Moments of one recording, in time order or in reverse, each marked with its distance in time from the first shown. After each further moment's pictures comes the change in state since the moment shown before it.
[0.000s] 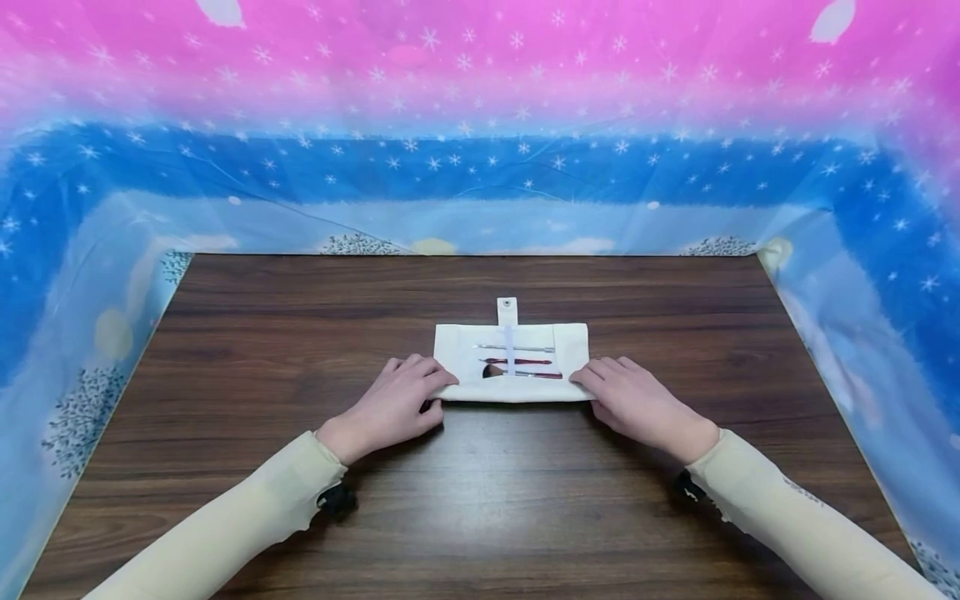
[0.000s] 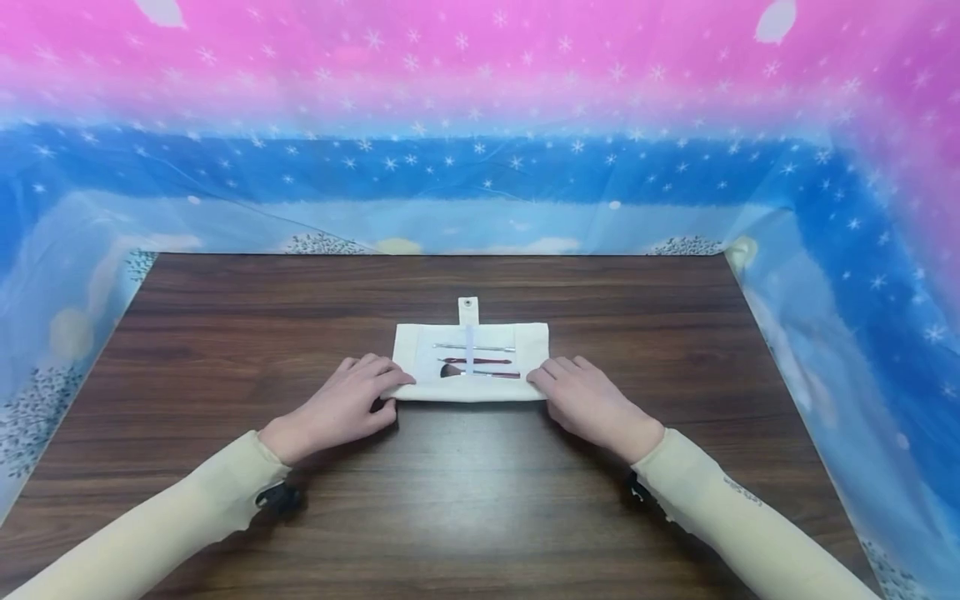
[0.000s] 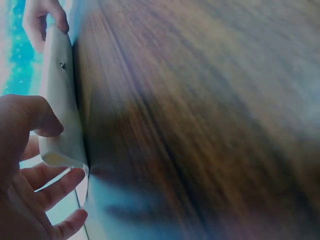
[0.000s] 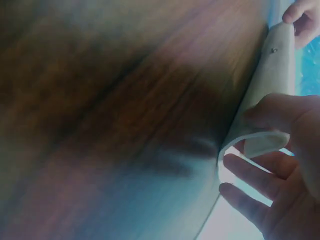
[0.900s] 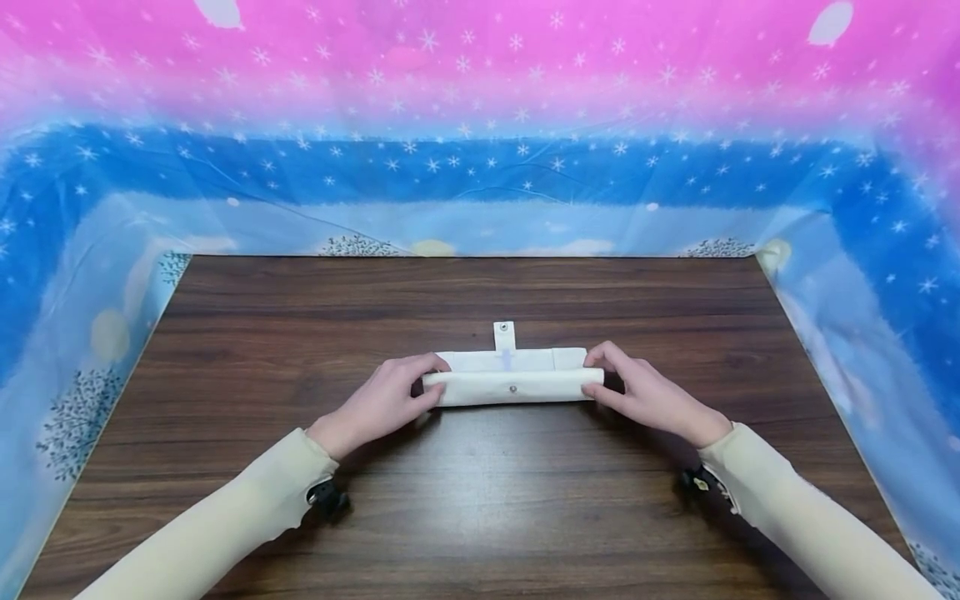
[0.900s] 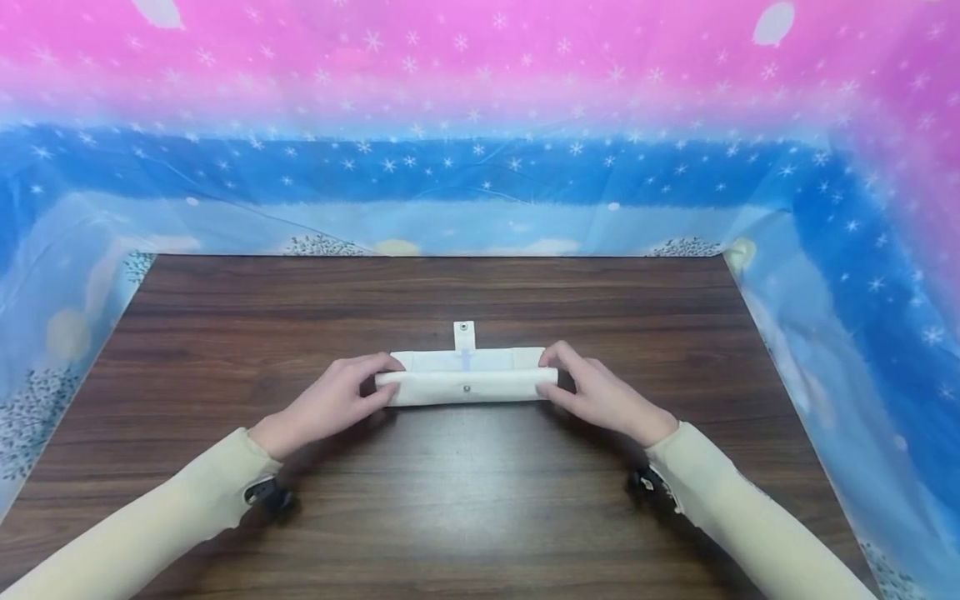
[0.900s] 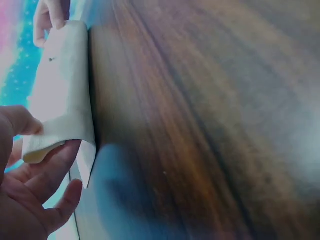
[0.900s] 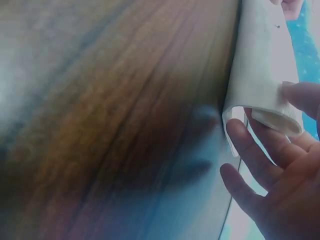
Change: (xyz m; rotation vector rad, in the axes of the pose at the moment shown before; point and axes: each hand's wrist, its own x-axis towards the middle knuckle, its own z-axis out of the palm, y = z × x) left_hand 0.004 -0.006 -0.008 -0.331 0.111 -0.070; right_hand -0.003 0.019 -0.005 0.629 -0.039 0.322
